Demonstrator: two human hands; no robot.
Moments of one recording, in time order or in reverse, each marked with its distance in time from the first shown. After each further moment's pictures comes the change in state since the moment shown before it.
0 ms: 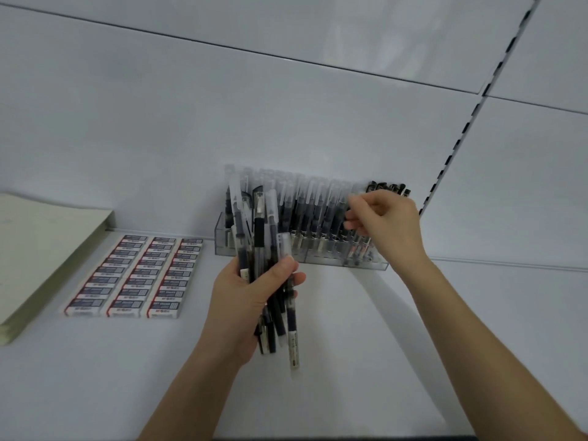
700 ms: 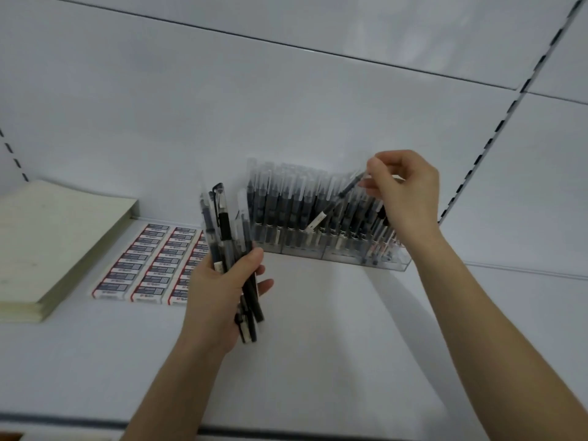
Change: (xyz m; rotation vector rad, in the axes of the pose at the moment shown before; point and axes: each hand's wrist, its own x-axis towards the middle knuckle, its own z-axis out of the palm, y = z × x) left_hand 0.007 0.007 -0.031 -0.005 0.278 0.019; right_hand 0.021 -0.024 0.015 0.192 0.116 -0.104
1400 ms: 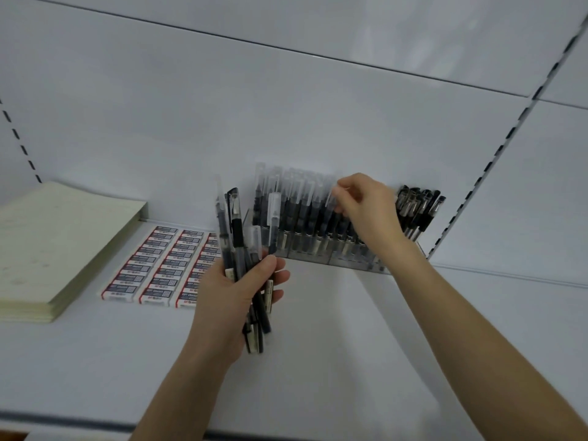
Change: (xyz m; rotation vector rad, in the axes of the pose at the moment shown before) left_hand -0.005 0.002 -0.003 0.042 -0.104 0.004; right_hand 0.001 0.027 0.034 -0.375 -0.259 -0.151
